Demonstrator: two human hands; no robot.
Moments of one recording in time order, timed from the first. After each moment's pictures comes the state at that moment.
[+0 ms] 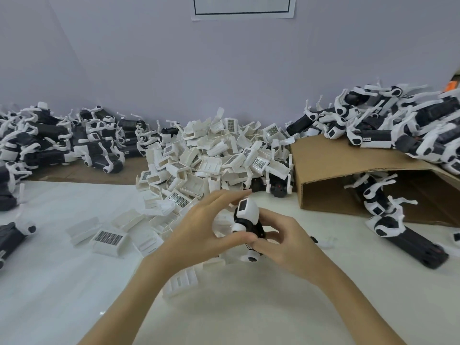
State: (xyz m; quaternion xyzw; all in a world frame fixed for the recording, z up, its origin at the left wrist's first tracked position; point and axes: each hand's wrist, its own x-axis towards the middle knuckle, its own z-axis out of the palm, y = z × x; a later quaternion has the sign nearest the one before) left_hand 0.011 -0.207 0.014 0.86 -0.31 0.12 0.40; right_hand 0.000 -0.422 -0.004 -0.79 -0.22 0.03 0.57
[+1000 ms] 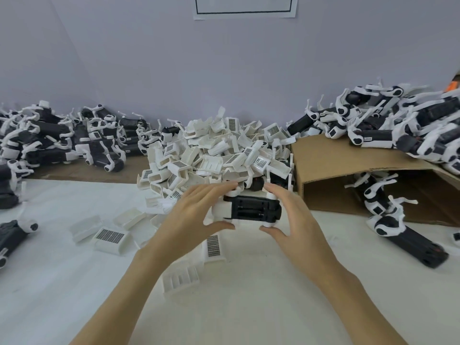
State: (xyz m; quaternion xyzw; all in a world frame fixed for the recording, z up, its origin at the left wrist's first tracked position) left_hand 0.034 -0.183 0.002 0.88 -0.32 0.24 0.25; right_hand 0.015 -0.438 -0.017 -0.88 -0.19 -0.20 0.37
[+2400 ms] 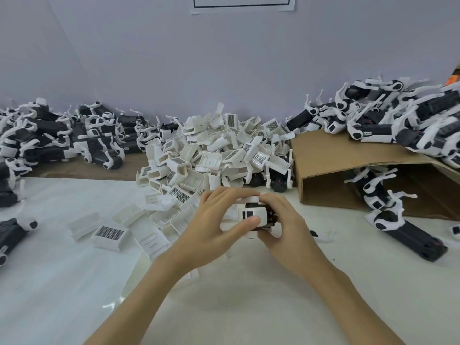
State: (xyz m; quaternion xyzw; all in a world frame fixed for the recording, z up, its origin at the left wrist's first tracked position) left_hand 0.005 -0.221 0.004 0.85 -0.30 0.15 0.40; right_hand 0.014 -0.425 -0.030 -0.85 -0.22 -0.19 0.45
